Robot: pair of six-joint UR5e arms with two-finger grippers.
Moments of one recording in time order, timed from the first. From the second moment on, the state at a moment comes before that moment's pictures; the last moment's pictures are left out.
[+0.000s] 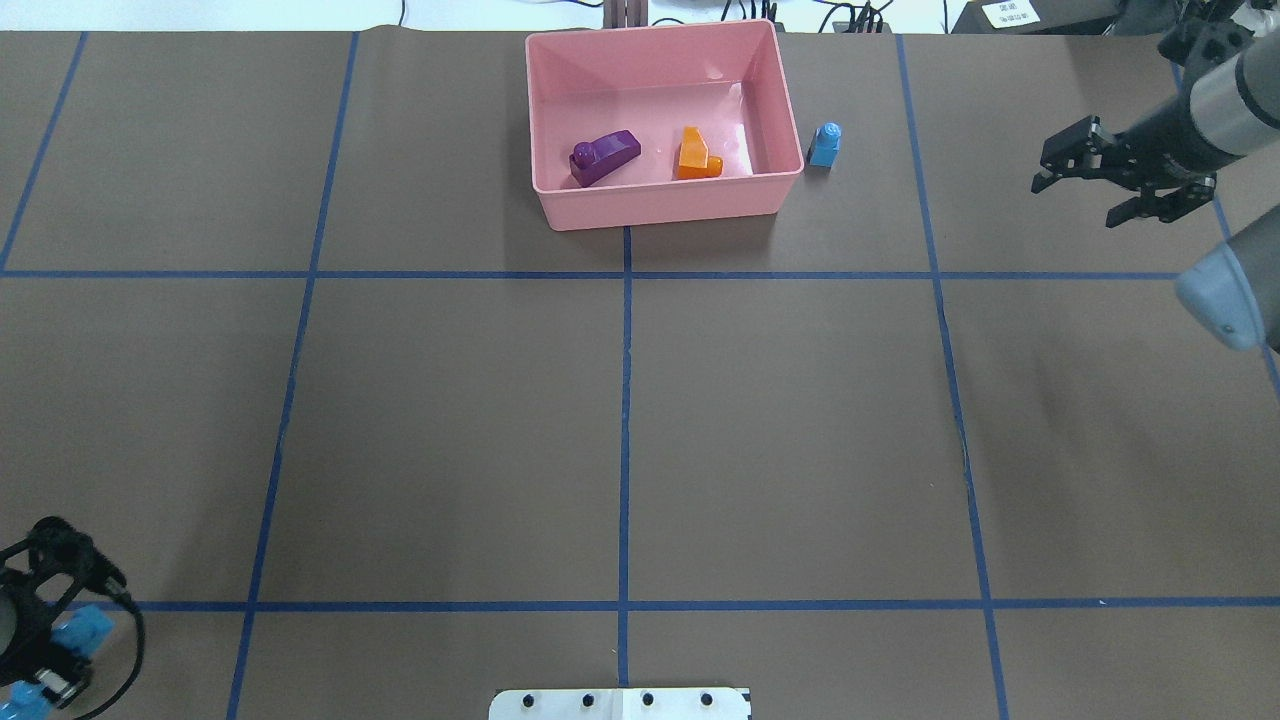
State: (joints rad) left arm -0.30 -1.15 -2.20 -1.90 -1.82 -0.68; right arm 1.15 -1.38 1.66 -1.20 2.28 1.07
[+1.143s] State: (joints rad) left arm -0.71 -2.37 -1.68 -1.57 -1.89 -1.05; right arm 1.40 -2.14 1.64 -1.00 2.27 0.01
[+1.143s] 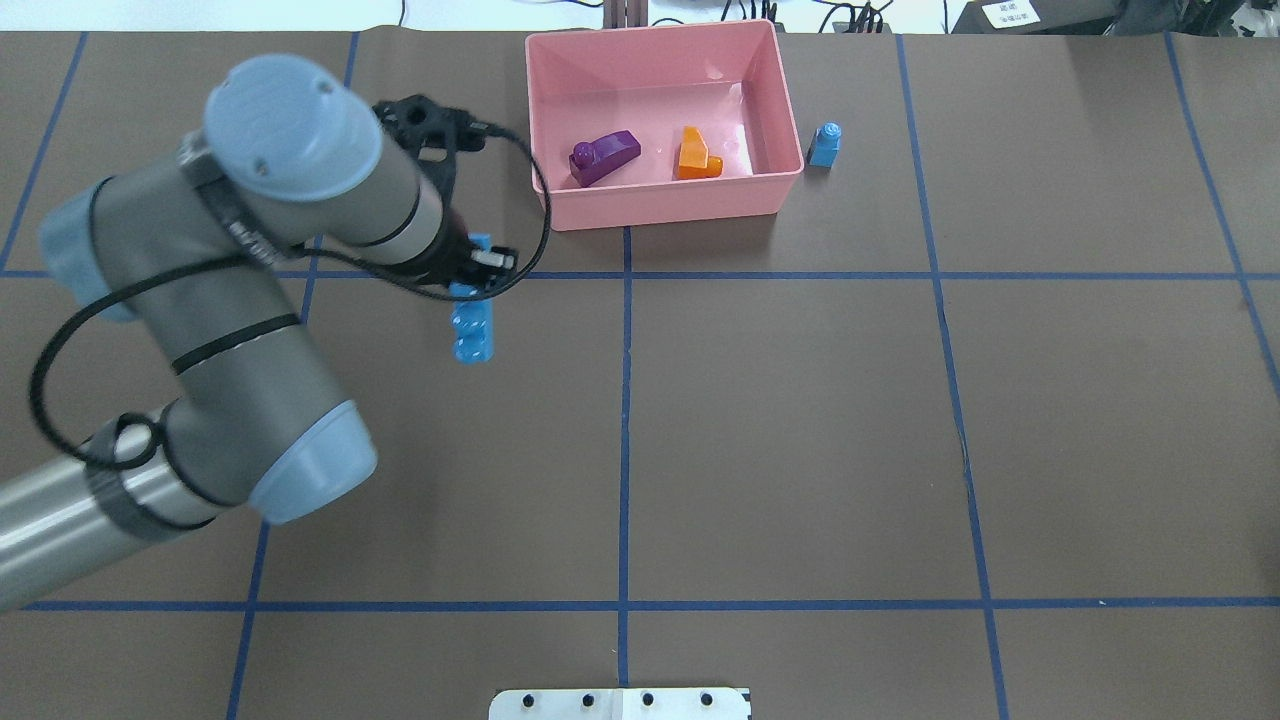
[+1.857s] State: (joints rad) left arm -0.79 -2.71 -1.05 -2.05 -1.81 -1.29; right arm 1.49 -2.28 1.41 -0.81 2.27 -0.27
